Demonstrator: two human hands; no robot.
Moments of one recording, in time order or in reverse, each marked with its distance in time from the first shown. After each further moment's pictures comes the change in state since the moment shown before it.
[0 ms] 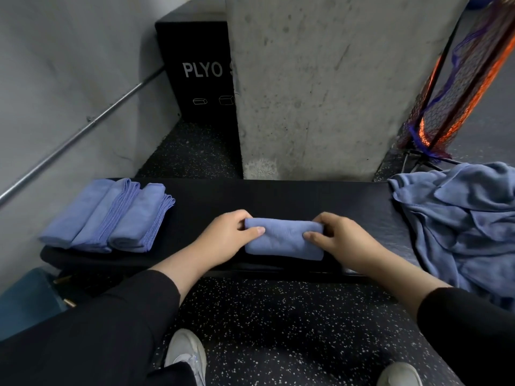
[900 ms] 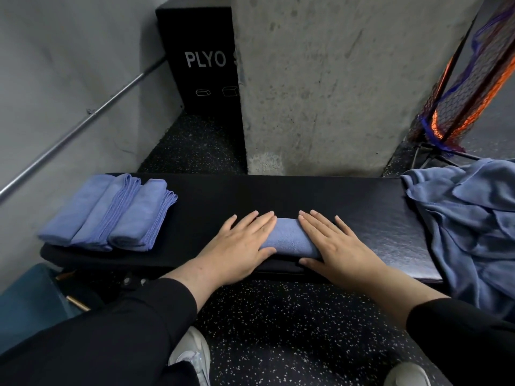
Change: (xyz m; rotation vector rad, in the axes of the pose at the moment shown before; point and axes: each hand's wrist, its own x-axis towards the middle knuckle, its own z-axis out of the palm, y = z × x) left_hand 0.000 -0.024 0.026 0.764 -0.180 0.298; right_hand 0.008 0.027 0.041 -0.630 -0.090 -0.313
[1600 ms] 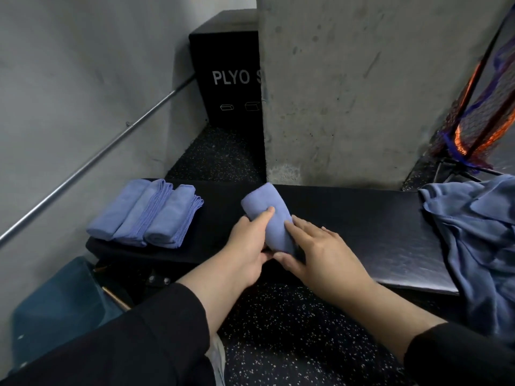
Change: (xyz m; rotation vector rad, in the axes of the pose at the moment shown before) left_hand -0.019 0.043 -0.066 -1.927 0.341 -0.776; right_hand -0.004 -0.091 -0.047 0.286 0.314 -0.010
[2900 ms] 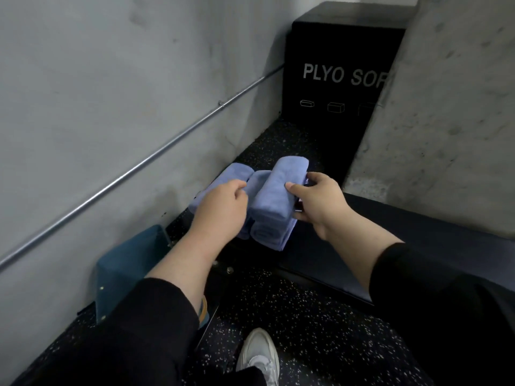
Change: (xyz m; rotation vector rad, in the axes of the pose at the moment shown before) left_hand 0.015 0.107 -0.250 1.078 0.545 0.493; right_hand 0.214 -0.175 0.102 1.096 -0.107 0.600
